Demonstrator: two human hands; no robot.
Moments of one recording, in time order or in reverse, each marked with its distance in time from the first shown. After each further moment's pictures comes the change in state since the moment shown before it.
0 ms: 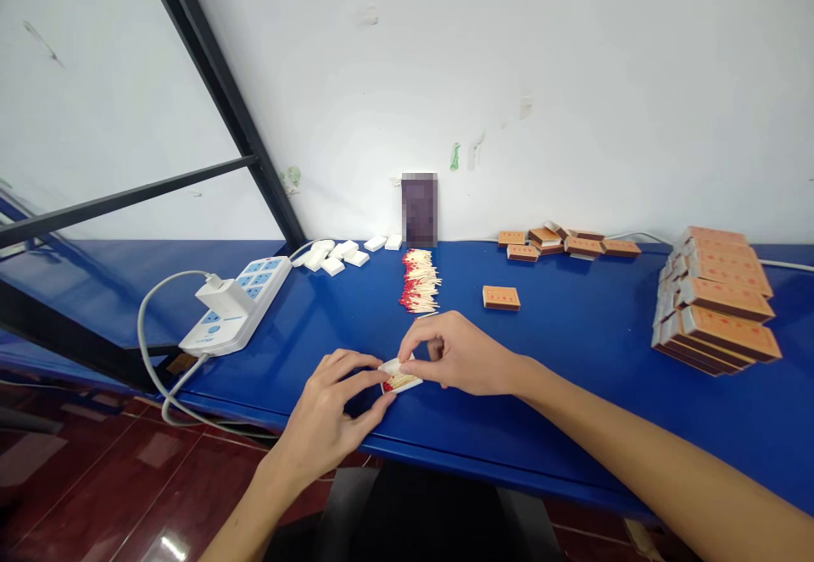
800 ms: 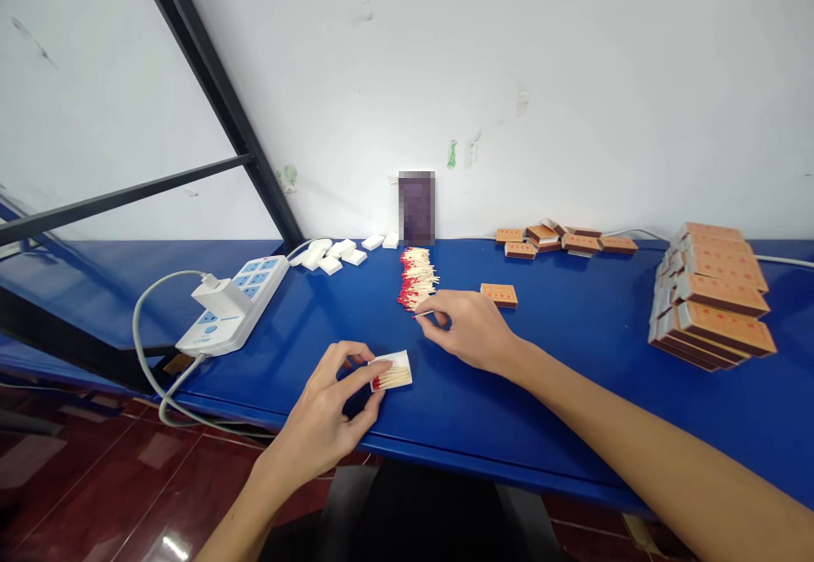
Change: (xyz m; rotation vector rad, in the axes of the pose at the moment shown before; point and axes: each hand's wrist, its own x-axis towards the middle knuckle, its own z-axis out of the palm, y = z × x) left_hand -0.003 0.001 -0.004 -0.044 -0.060 0.000; right_hand 0.008 0.027 -0.012 -0.585 0.443 -0.149
